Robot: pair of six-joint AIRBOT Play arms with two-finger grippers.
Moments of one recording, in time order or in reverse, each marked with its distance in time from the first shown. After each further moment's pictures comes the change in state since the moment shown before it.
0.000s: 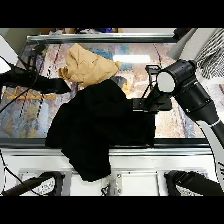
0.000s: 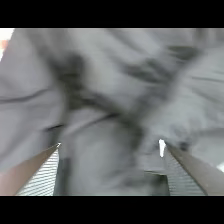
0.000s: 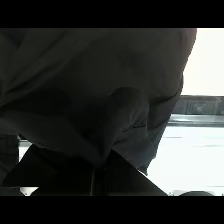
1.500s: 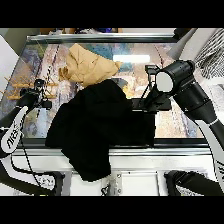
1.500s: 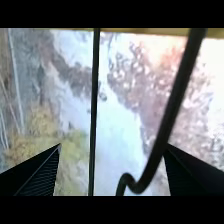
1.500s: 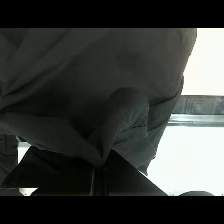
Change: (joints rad) left arm 0.095 -0.378 -0.310 0.956 0.649 -0.410; right arm 0.000 -0.010 0.000 0.000 0.000 0.000
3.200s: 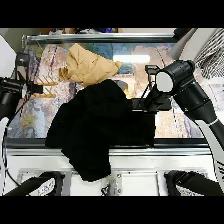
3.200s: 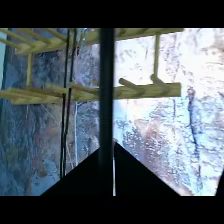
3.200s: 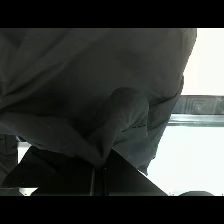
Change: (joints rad) left arm -0.166 0.470 -0.001 -0.029 -0.096 0.112; right arm 0.000 0.000 0.000 0.000 0.000 0.000
